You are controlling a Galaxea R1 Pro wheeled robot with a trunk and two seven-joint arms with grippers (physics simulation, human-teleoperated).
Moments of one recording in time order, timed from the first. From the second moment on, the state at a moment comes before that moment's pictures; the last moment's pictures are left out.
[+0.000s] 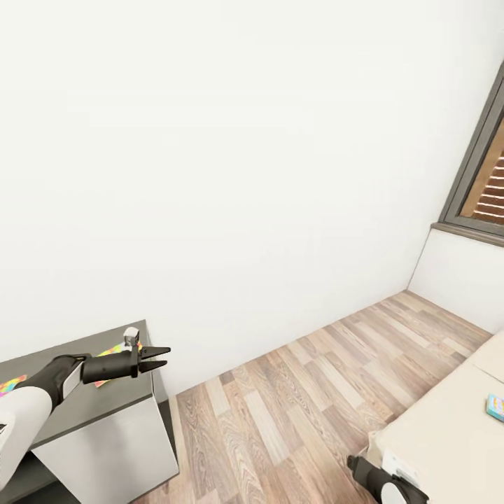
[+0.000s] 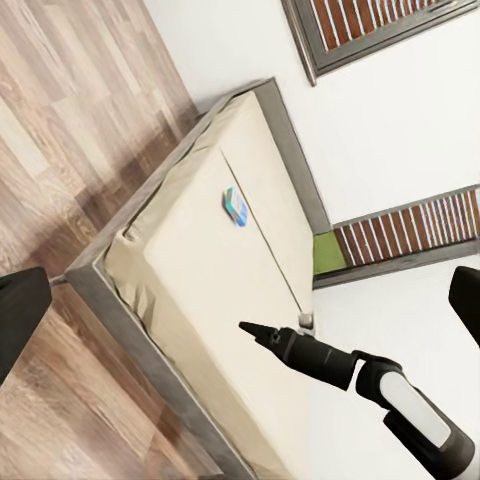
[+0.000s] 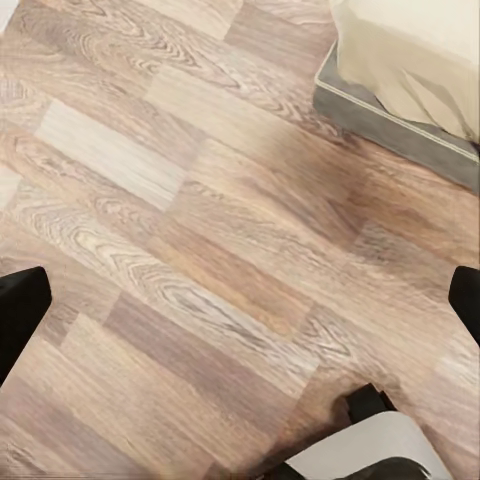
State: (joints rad) left arm -0.93 0.35 0.10 -0.18 0.06 0.64 -1.44; right arm -0.13 -0.12 0.10 -1.06 -0.79 0.38 -0.45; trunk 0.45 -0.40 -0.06
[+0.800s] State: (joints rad) left arm -0.93 0.32 0.10 -0.18 0.06 0.63 -1.44; right arm -0.14 -0.14 0.03 -1.46 -0.79 0.58 -0.46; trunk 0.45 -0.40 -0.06
